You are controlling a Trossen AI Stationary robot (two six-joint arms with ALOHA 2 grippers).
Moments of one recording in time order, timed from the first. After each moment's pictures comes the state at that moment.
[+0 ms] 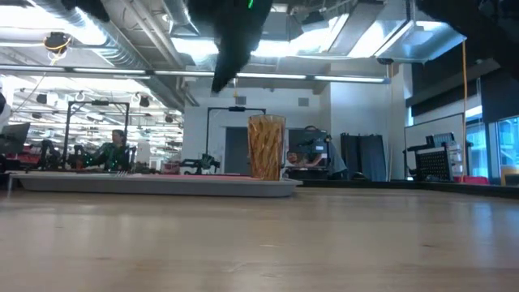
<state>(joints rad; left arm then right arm) 0.13 0.75 1.25 -1.30 -0.30 -0.28 0.01 2.31 2.36 -1.16 0.19 -0.21</state>
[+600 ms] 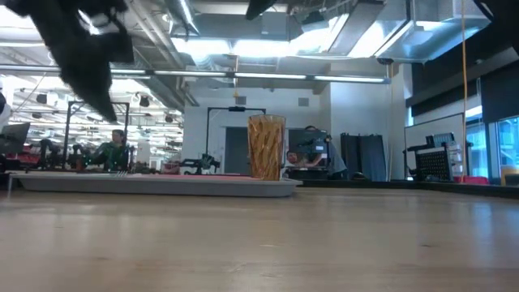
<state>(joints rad) 0.13 0.77 0.60 -0.80 -0.18 -0.34 0.00 2.02 2.36 -1.22 0.33 -0.14</state>
